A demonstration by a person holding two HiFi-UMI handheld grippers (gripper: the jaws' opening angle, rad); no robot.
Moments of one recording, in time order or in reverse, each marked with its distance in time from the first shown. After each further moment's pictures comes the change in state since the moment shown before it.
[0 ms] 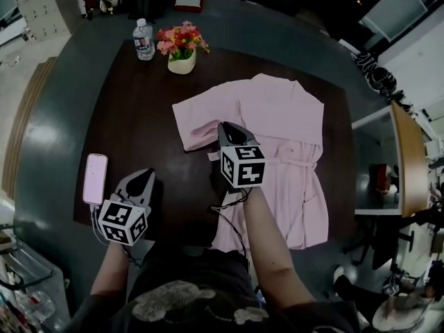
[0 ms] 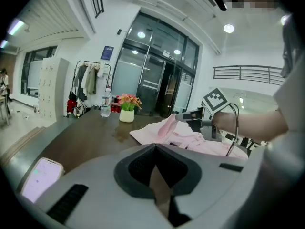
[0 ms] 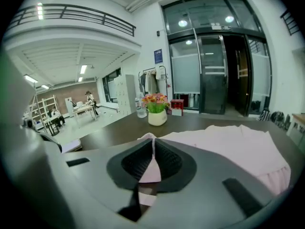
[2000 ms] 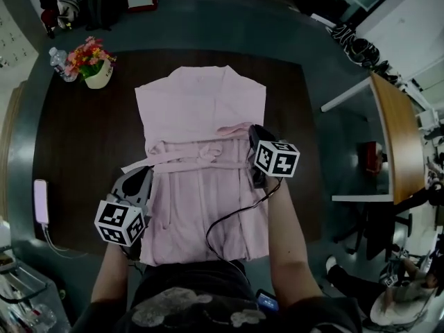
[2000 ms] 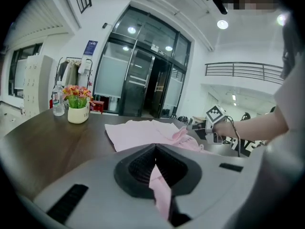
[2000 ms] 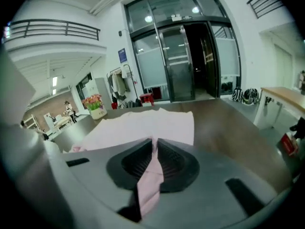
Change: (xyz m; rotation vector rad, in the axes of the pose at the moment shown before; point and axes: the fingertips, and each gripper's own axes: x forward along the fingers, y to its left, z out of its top) left arm 0.181 -0.209 0.026 0.040 0.026 -0.077; right arm -0.111 -0.384 -0.097 0.245 0.043 -0.183
